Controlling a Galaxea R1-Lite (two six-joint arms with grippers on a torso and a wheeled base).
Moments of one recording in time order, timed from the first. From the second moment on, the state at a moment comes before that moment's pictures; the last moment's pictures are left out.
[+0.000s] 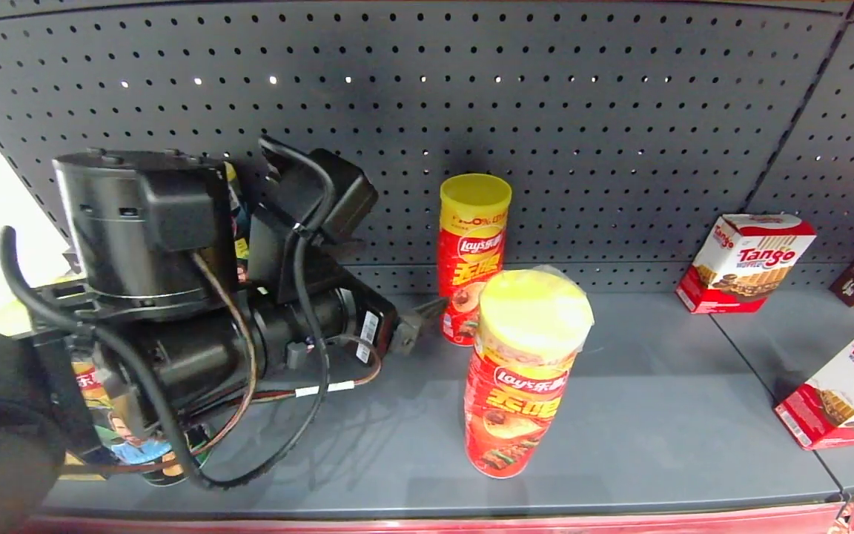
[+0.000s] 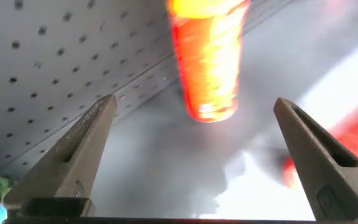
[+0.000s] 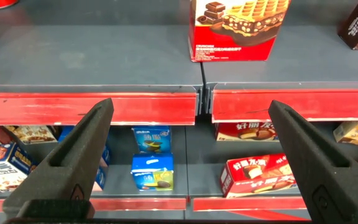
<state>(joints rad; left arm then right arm) -0.69 1.56 -0.90 -0.49 0.11 0.19 -0.01 0.00 0.00 0.00 0.01 0.00</state>
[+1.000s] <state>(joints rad) -0.94 0.78 -0.26 -0.46 0.06 0.18 -0.01 0.00 0.00 0.00 0.01 0.00</state>
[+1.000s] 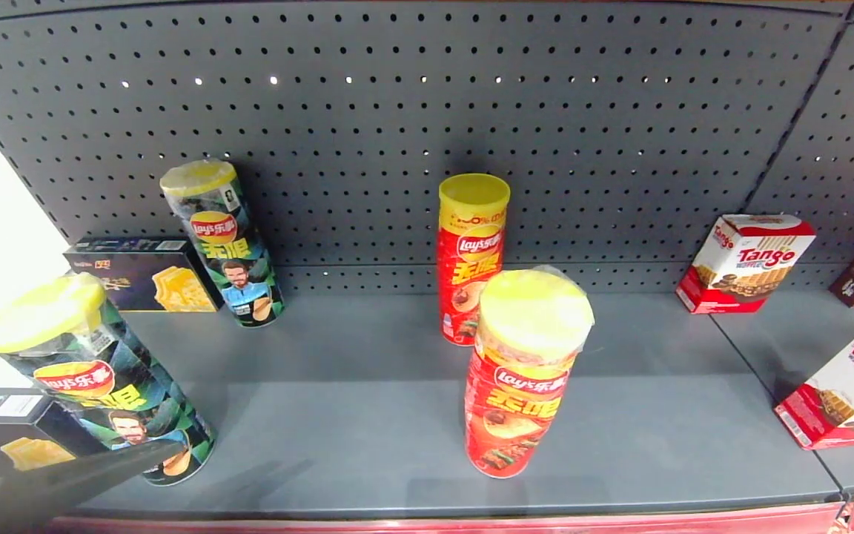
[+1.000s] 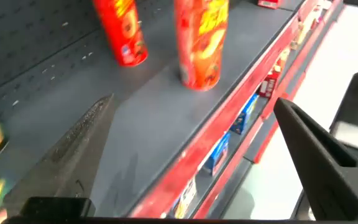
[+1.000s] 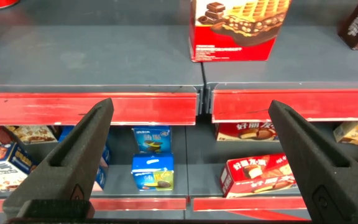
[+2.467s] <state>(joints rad) 0.01 0.03 0.00 -0.06 -0.40 0.12 -0.02 0.00 0.00 0.00 0.01 0.00</state>
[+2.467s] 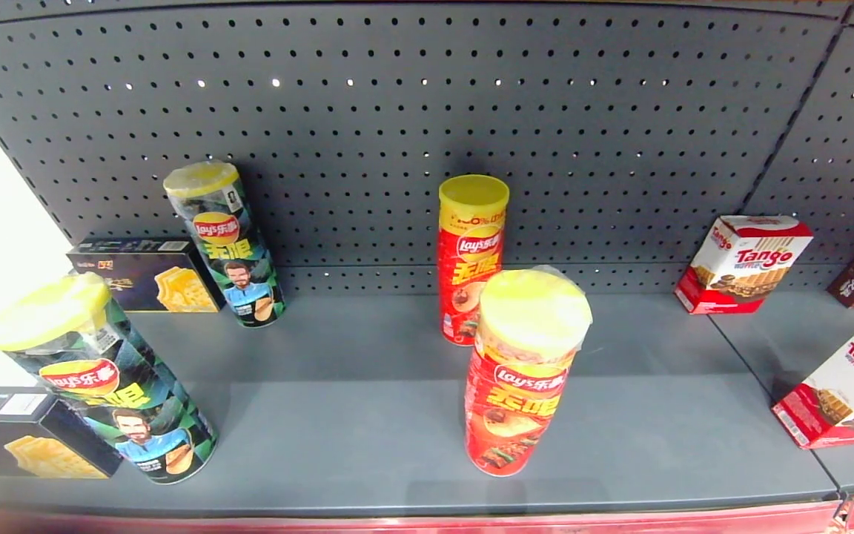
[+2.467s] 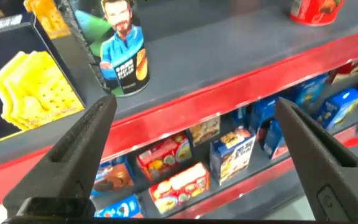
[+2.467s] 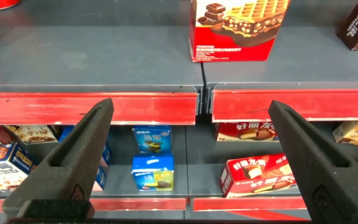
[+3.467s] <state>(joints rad) 0.00 0.00 0.00 0.00 -0.07 0.08 -0.01 0.00 0.00 0.00 0.01 0.00</state>
